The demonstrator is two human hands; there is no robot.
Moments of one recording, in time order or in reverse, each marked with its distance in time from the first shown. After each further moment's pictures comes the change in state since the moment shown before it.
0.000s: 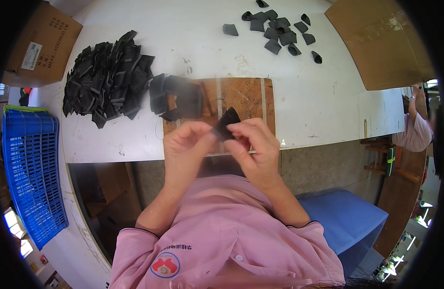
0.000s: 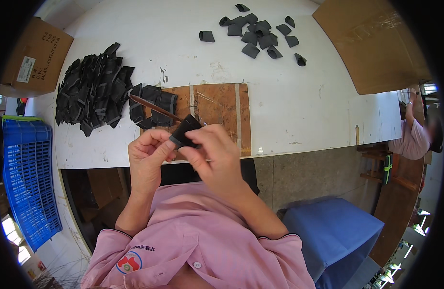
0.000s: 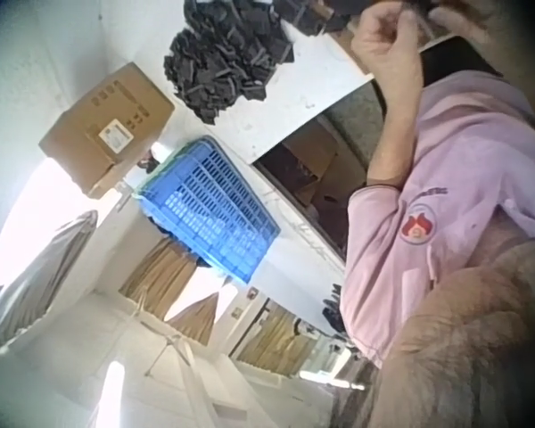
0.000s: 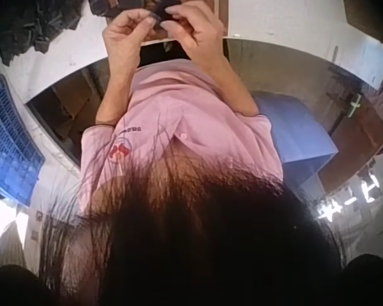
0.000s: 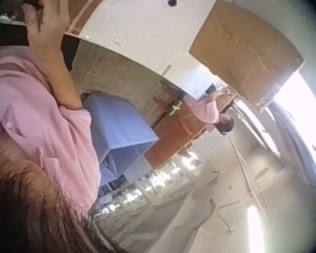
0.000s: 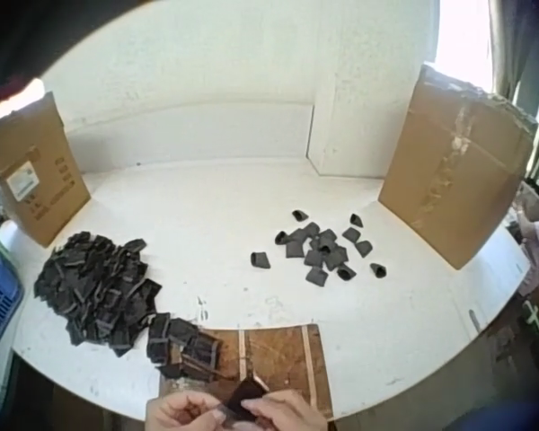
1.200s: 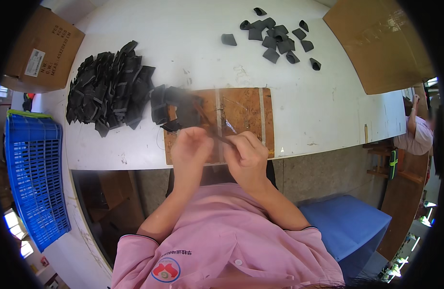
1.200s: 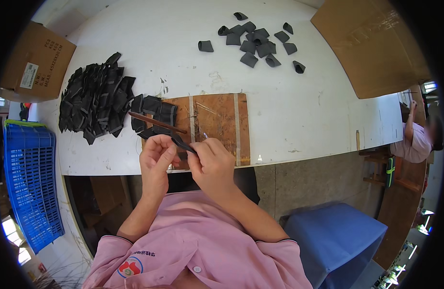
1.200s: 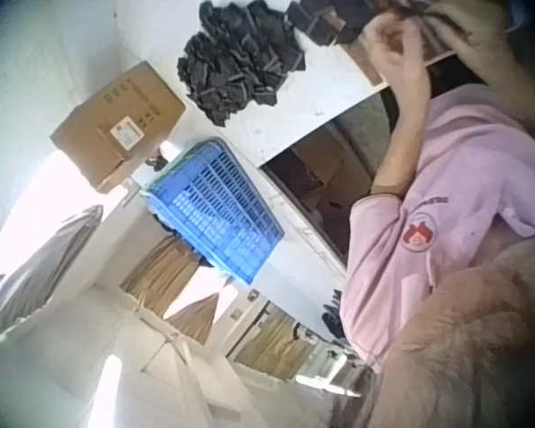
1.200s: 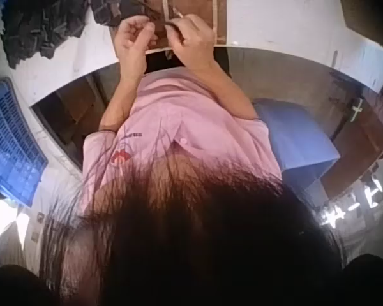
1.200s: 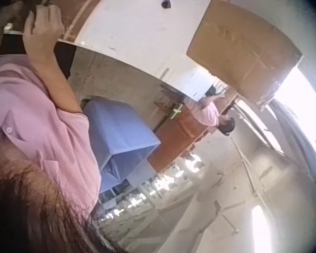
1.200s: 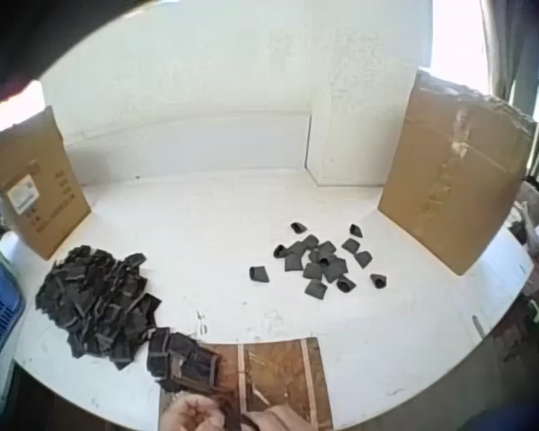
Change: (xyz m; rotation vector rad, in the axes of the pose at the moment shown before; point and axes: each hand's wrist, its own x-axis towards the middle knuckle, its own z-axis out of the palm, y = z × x) left_hand 0.007 -0.020 0.007 0.066 0.132 -0.003; right_hand -0.005 0.023 0.015 -0.254 0.029 -0.114
